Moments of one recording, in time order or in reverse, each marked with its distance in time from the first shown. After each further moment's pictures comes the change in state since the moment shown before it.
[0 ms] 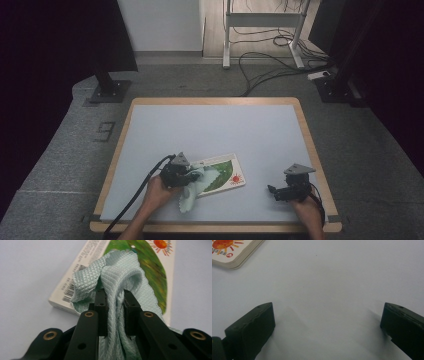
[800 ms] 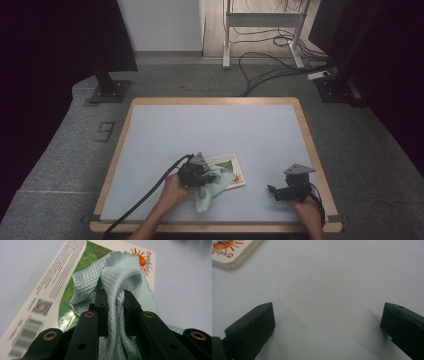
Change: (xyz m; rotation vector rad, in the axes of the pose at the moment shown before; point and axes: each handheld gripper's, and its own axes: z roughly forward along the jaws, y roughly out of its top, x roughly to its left) left arm -0.020 0.038 0.039 0.017 -0.071 0.043; right arm 0.000 0.000 0.000 0.000 0.000 0.000
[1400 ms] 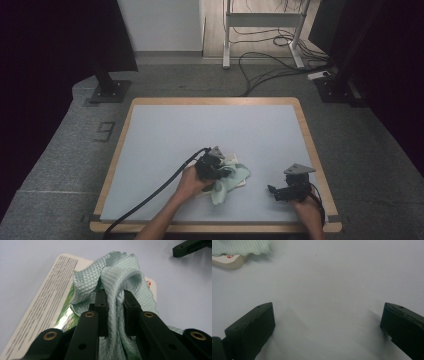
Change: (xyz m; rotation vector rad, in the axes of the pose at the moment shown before) left arm -0.003 0.043 0.039 0.016 -0.043 0.019; right arm 0.000 0.000 0.000 0.001 0.000 0.000
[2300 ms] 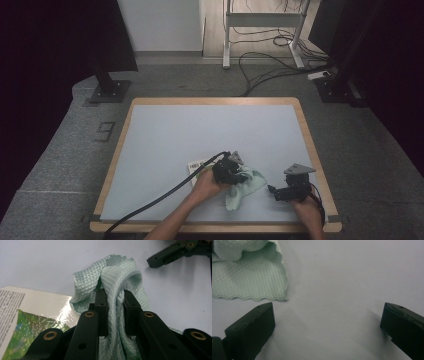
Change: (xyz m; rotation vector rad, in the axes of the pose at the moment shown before) left arm -0.032 0.022 0.027 0.025 -0.064 0.086; right arm 0.000 0.000 0.000 -0.001 0.000 0.000
